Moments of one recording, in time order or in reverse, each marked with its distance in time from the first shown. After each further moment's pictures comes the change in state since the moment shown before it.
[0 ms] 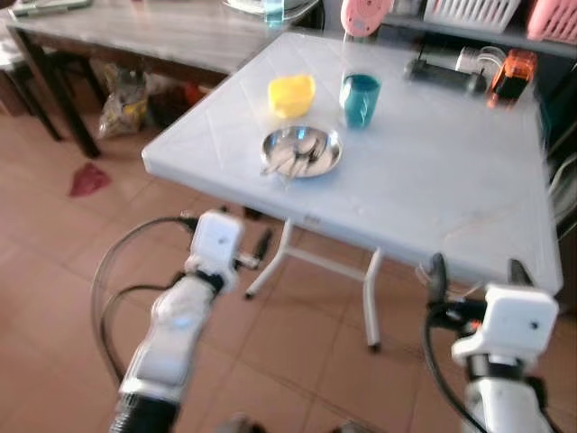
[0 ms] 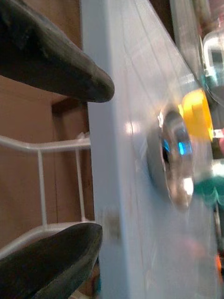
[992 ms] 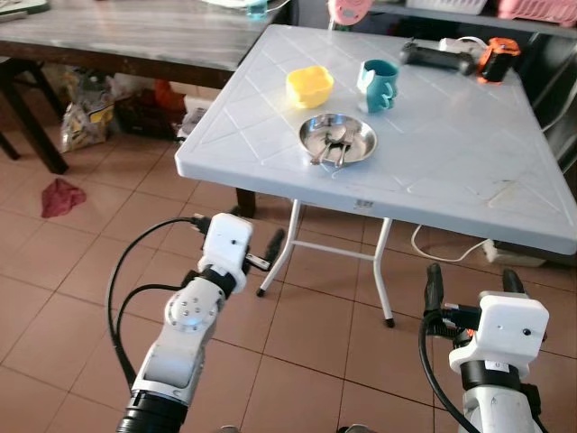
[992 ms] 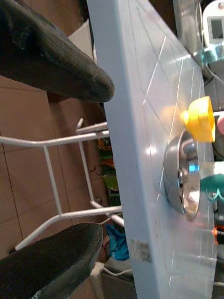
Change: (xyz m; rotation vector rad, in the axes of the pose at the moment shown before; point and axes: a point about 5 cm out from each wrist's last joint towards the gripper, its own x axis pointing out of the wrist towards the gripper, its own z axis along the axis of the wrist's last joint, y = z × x) left arm 0.005 -0.003 0.001 -0.009 -0.019 -0.004; right arm -0.002 0.005 -0.002 0.016 0.010 0.013
